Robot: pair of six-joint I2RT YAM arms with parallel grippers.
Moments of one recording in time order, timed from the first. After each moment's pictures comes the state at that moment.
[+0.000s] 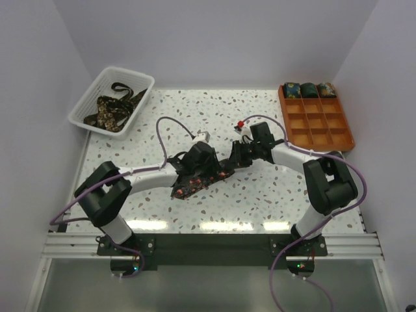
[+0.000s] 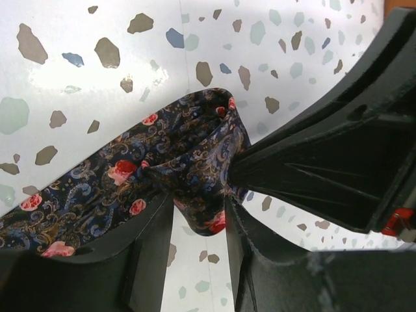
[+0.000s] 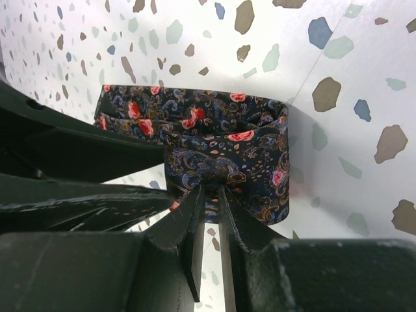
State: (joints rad) left arm -0.83 1.62 0.90 0.01 -0.13 -0.88; right arm 0.39 1.70 0.95 -0.18 -0.62 0.35
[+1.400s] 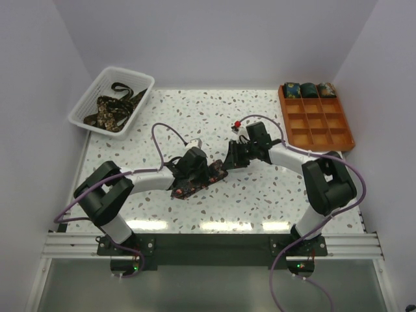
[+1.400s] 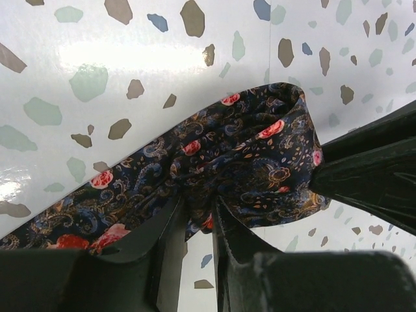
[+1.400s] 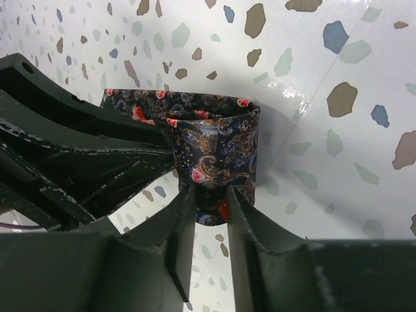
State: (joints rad) left arm -0.79 1.64 0.79 0.03 -0.14 -0.88; right arm 0.43 1.70 0.96 -0.18 -0.58 0.39
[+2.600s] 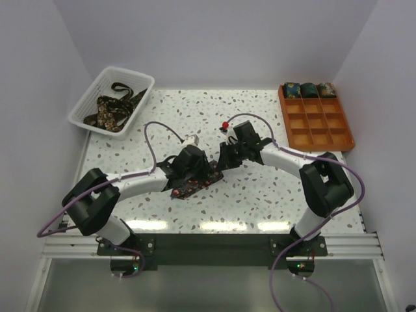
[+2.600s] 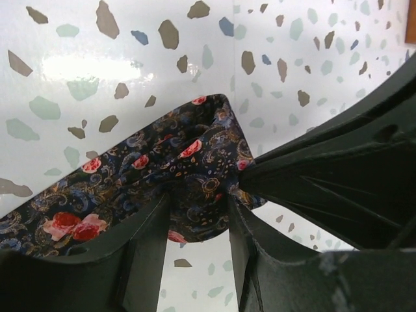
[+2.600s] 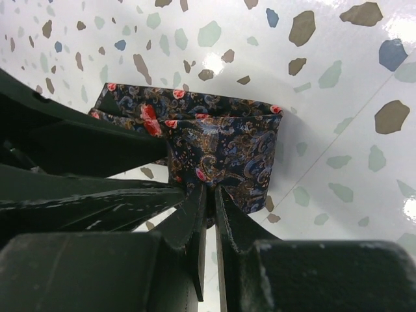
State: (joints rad) left arm -0.79 1.52 0.79 -0.01 -0.13 -0.90; right arm 0.55 1.70 1.04 -0.26 -0.45 0.36
